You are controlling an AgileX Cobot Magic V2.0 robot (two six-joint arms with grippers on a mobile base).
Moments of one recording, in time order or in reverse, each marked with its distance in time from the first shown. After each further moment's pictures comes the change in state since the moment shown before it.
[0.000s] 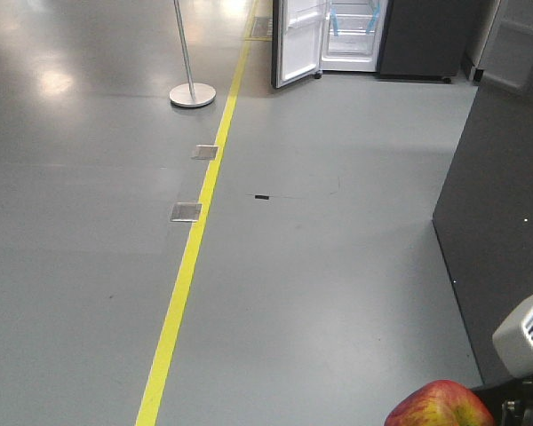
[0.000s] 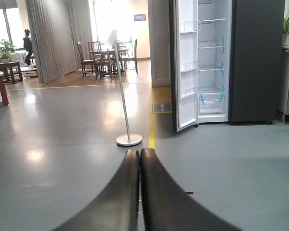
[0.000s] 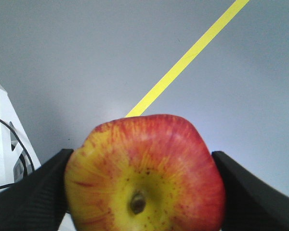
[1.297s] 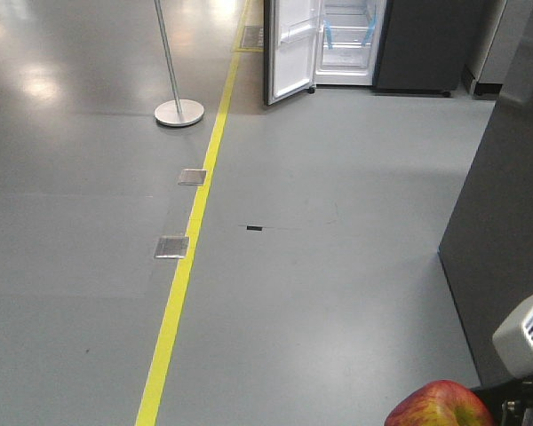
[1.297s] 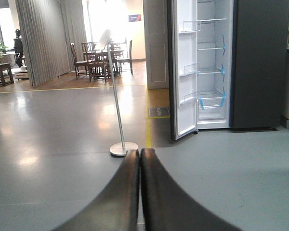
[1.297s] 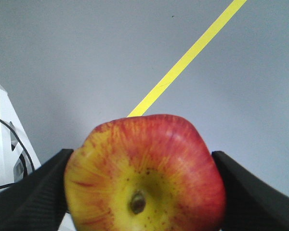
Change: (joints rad) left arm 0.000 0.000 0.000 0.000 0.000 0.000; right arm 0.000 0.000 0.000 0.000 0.000 0.000
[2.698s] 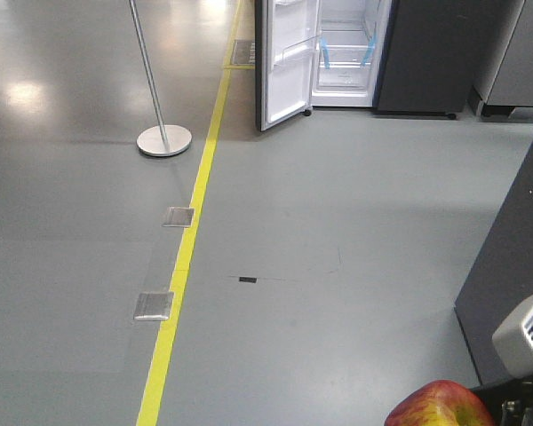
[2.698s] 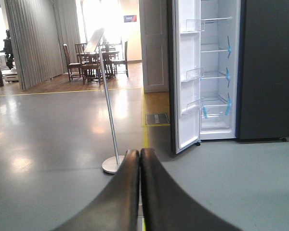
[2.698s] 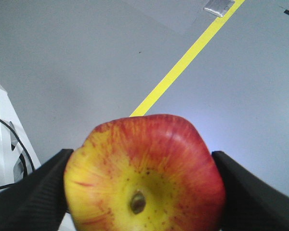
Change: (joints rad) left arm 0.000 0.000 0.000 0.000 0.000 0.000; right arm 0.000 0.000 0.000 0.000 0.000 0.000
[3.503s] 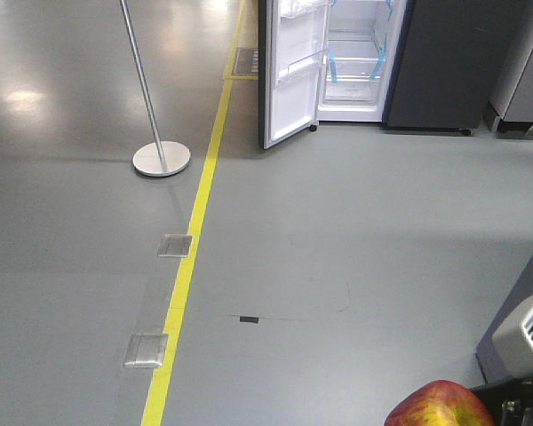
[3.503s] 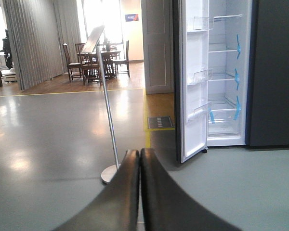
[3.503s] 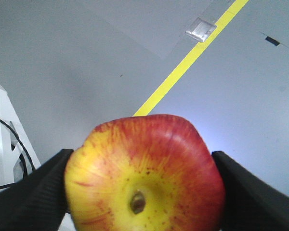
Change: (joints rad) left arm 0.000 0.000 0.000 0.000 0.000 0.000; right arm 0.000 0.000 0.000 0.000 0.000 0.000
